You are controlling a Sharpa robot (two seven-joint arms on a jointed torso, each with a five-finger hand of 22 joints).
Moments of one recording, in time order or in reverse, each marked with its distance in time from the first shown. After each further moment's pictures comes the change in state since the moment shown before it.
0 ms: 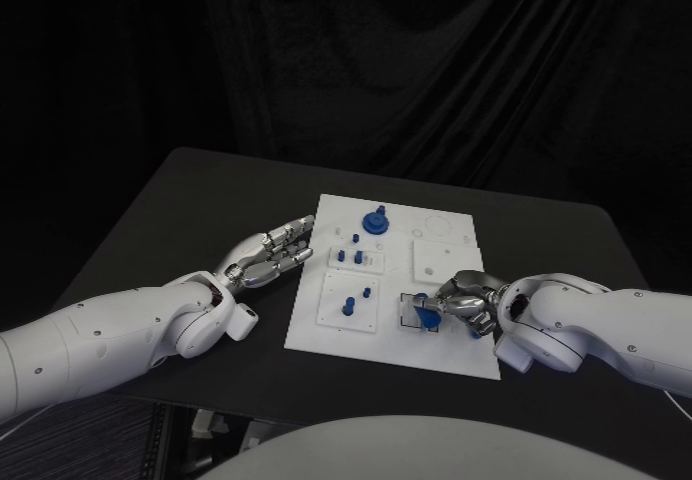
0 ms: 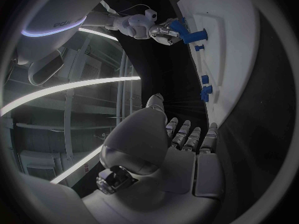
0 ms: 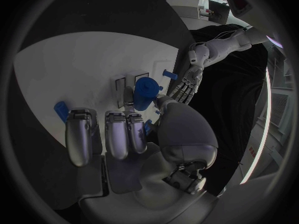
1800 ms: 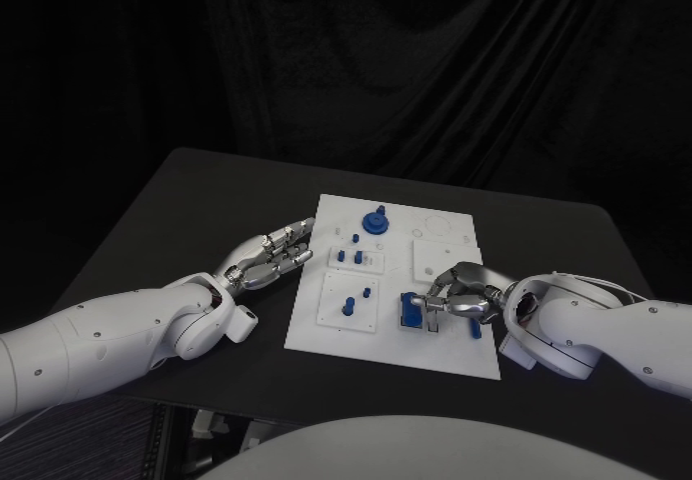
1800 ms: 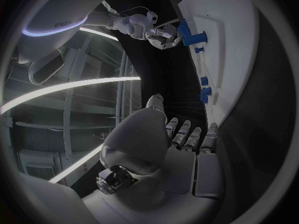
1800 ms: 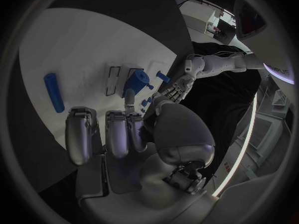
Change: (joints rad) left arm -0.005 -0.002 0.000 0.001 0.000 0.010 0.000; left_hand -0.004 0.004 0.000 0.000 0.000 0.004 0.004 0.000 0.000 0.000 0.000 0.000 0.000 0.001 0.006 0.000 0.000 0.000 0.000 0.000 0.000 0.002; right arm 0.000 -0.043 0.000 0.051 -0.239 -0.045 0.097; right_hand 0.053 0.010 -0.148 0.010 -0.197 -0.103 -0.003 0.145 0.060 -0.005 0.010 0.000 0.000 -0.001 0.006 -0.004 0.000 0.000 0.000 0.007 -0.016 0.000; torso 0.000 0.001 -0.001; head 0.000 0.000
